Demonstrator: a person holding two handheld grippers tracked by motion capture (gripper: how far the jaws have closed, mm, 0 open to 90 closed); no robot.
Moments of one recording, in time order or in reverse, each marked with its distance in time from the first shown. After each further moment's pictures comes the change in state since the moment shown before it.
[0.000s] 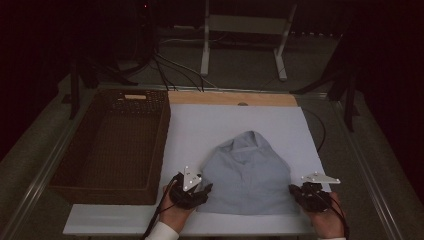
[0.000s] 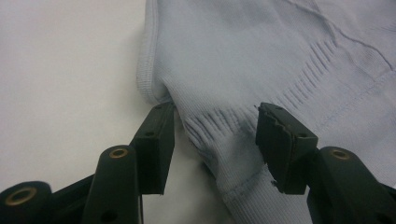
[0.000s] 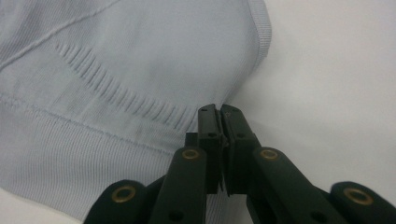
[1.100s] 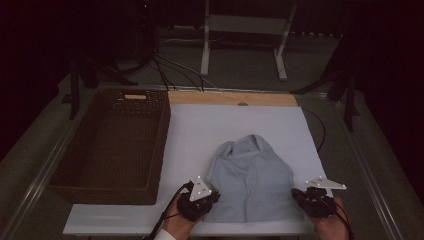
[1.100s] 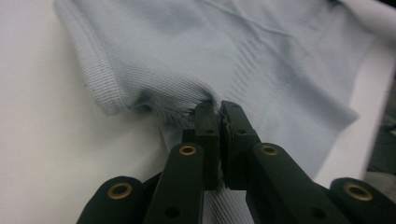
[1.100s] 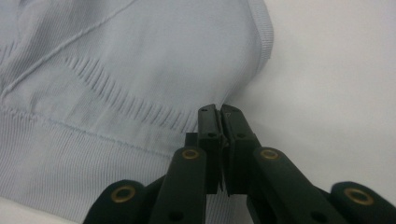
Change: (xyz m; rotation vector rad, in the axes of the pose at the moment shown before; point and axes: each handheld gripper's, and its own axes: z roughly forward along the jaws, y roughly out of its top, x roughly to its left) left arm -0.031 0.001 -0.012 0.032 -0.217 0.069; right arm 0.000 -0.009 -0.011 -0.010 0.011 0.017
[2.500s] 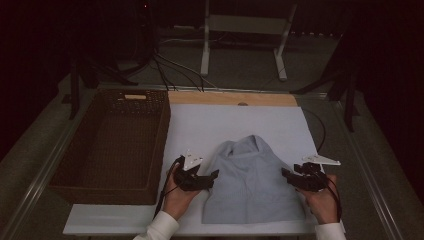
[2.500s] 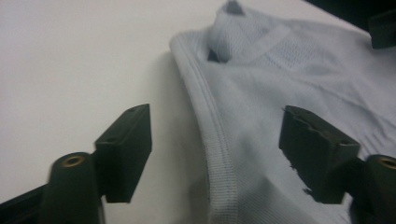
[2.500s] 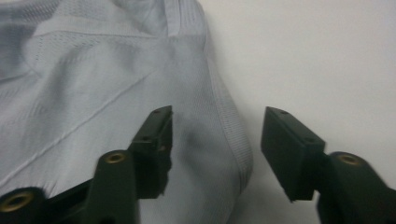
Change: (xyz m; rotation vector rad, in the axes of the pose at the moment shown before) left arm 0.063 0.030 0.021 -0.085 0.155 -0.139; right arm -0.022 0.049 0.039 -0.085 0.027 0.059
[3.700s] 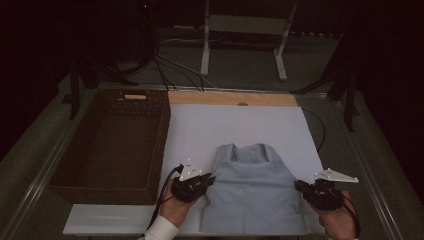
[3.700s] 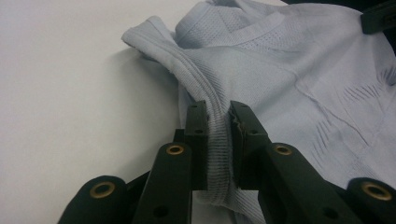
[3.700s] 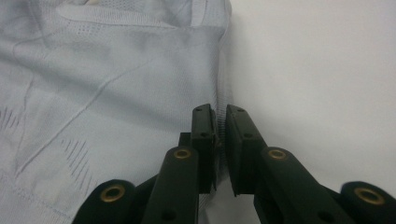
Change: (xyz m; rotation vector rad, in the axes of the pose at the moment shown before) left arm -0.019 -0.009 -0.030 0.008 -0.104 0.039; right arm 0.007 -0.026 -0.056 0.024 0.022 -0.028
